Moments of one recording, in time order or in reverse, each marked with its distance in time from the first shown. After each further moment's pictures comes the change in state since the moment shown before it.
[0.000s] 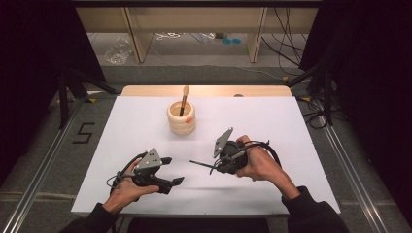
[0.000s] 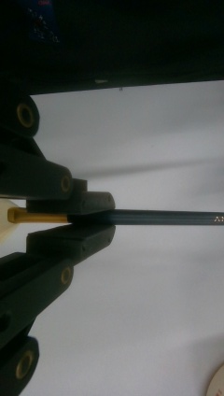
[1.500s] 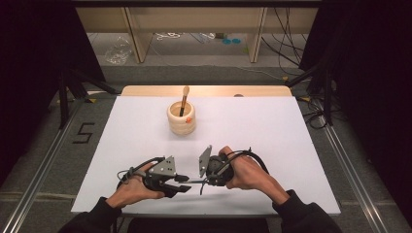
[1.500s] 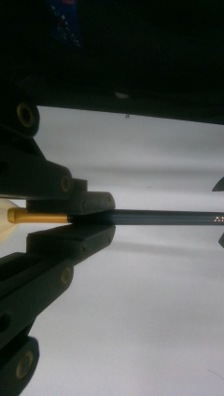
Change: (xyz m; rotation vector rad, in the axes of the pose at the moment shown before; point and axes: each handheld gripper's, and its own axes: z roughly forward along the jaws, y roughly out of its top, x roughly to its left) left arm -0.021 0.016 0.013 0.165 -0.232 0.175; right arm 0.028 0.024 0.027 0.094 0.036 -0.235
